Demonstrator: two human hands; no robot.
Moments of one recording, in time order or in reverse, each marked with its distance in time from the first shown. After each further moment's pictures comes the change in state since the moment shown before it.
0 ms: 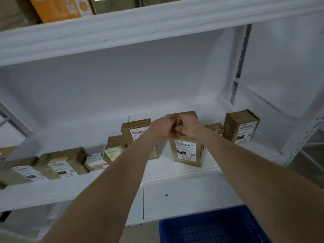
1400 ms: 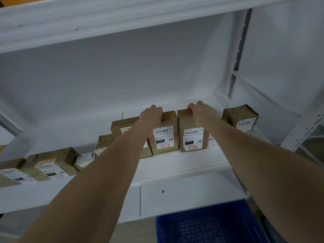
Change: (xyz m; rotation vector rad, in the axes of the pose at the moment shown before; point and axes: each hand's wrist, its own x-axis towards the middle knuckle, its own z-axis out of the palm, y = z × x) left_hand 0.035 -0.013 -0.009 0.185 -0.014 -0.256; right_hand 0.029 0.052 -0.026 -0.409 0.069 0.134
